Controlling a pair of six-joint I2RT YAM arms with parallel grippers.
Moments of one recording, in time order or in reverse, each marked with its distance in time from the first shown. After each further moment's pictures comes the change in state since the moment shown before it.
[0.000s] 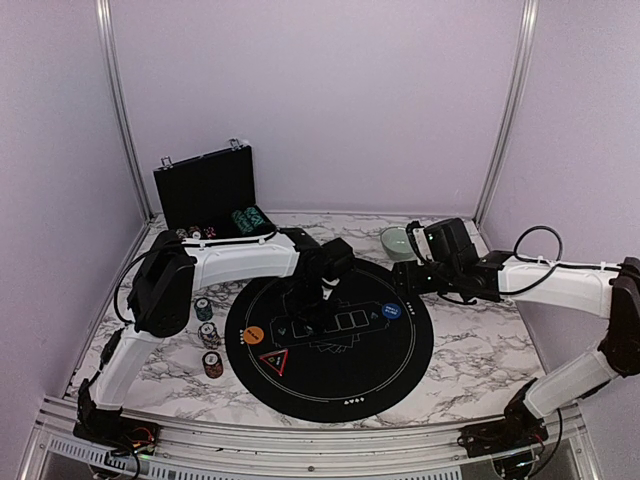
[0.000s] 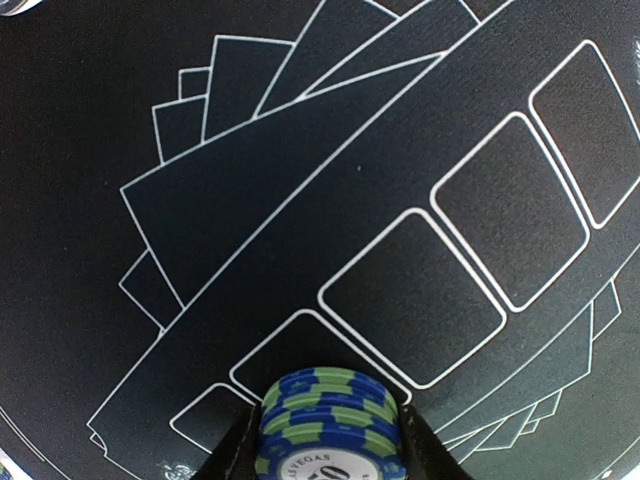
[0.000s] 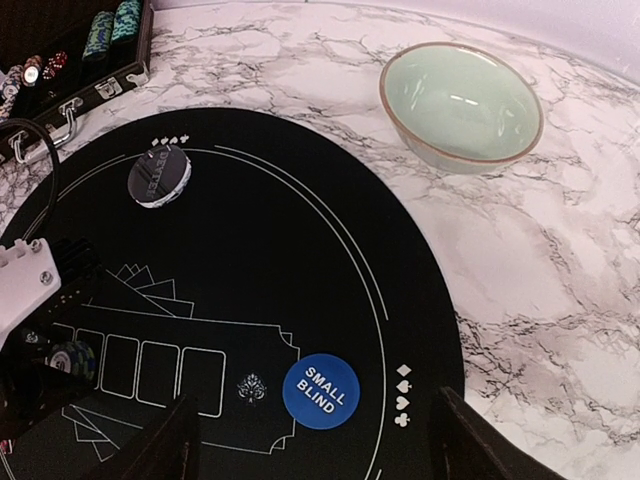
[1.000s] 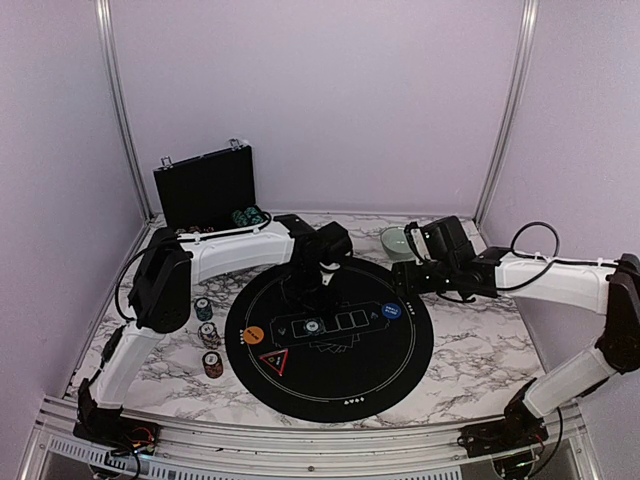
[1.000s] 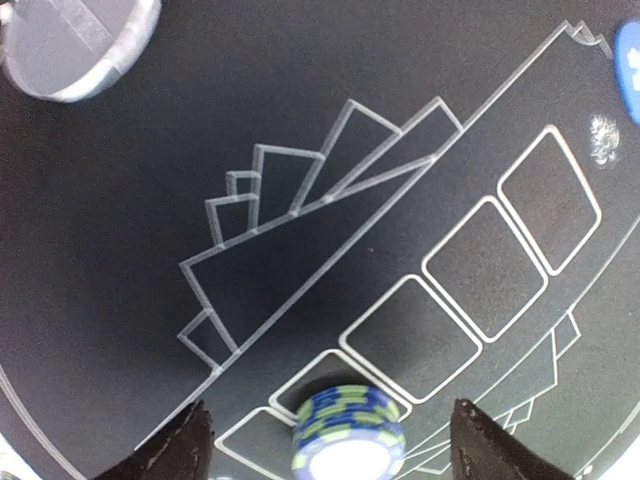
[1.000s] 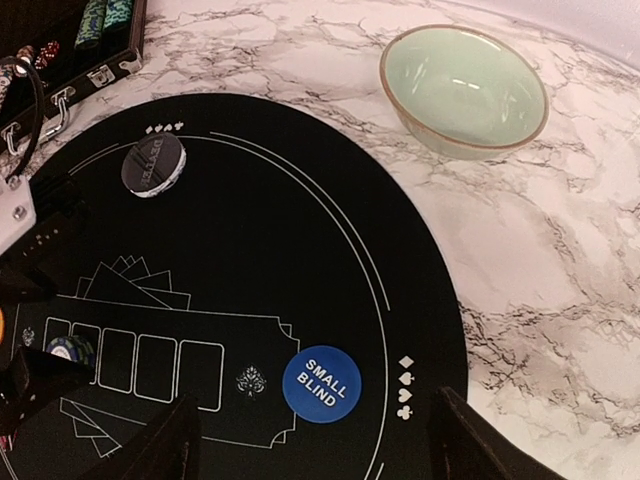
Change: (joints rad) left arm 0.043 0.019 0.097 -0.016 0.026 0.059; right arm 0.000 0.024 0.032 -0.050 -0.005 0.014
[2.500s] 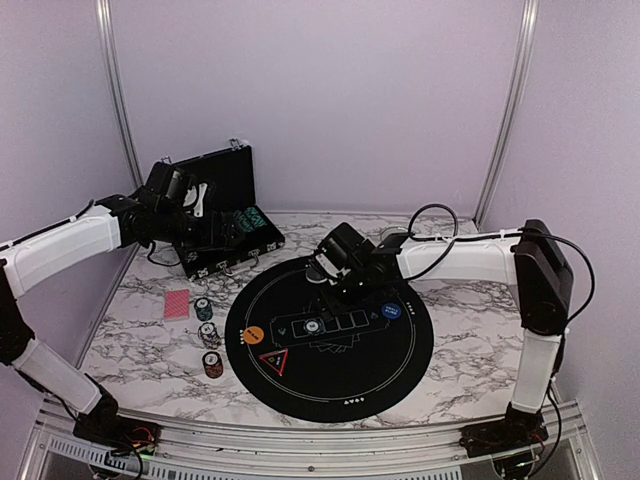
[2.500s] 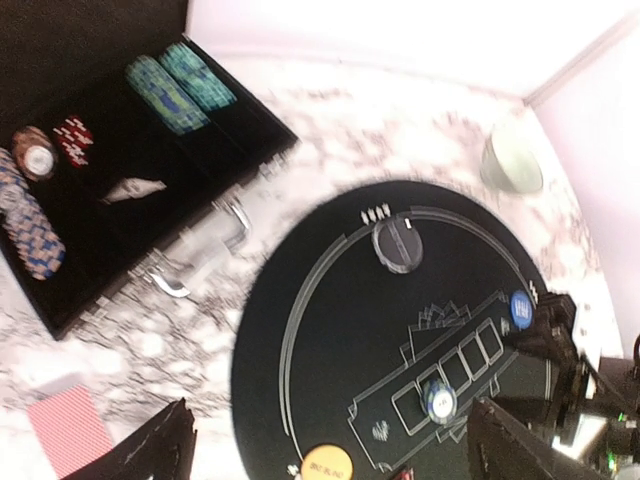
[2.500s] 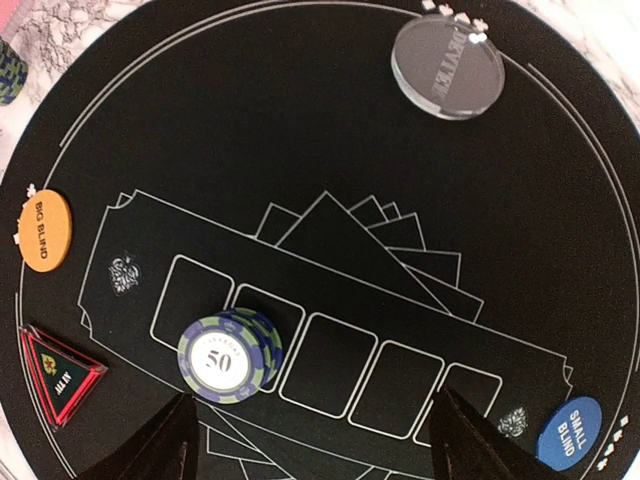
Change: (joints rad) left arm 0.422 -0.972 -0.947 0.630 0.105 -0.063; right arm 0.299 0.517 0.531 -0.300 -0.071 -0.028
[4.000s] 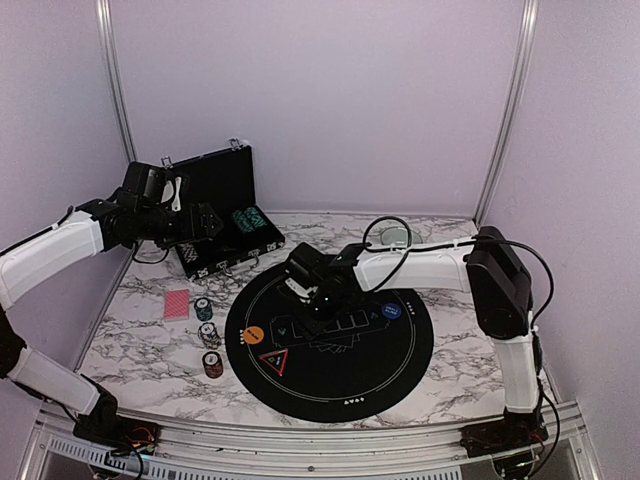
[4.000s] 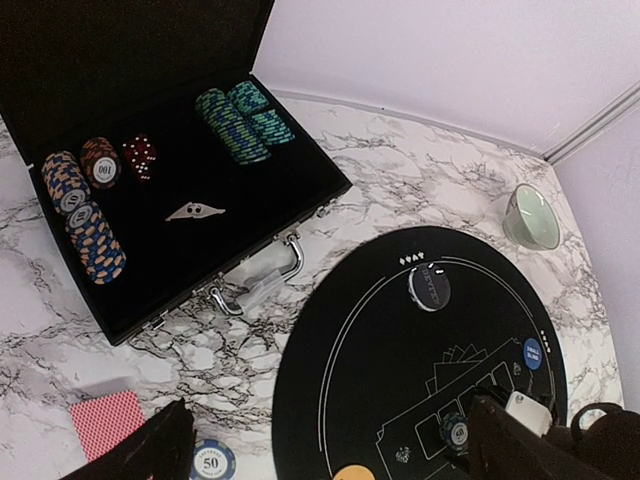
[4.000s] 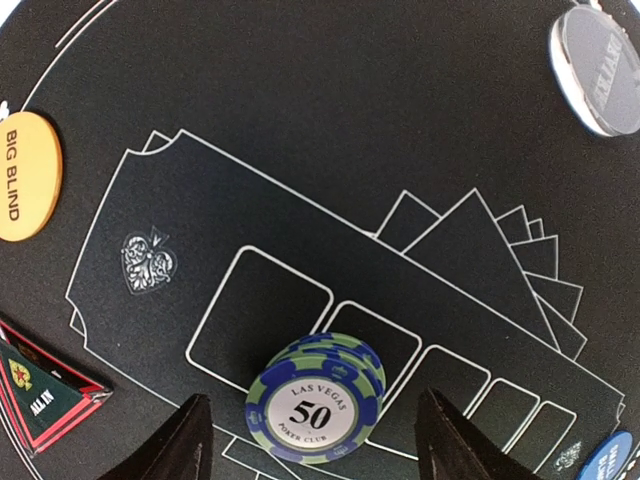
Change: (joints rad) left arm 0.098 -0.091 -0.066 0.053 -0.031 -0.023; right arm 0.095 0.223 0.233 -0.165 0.034 -0.067
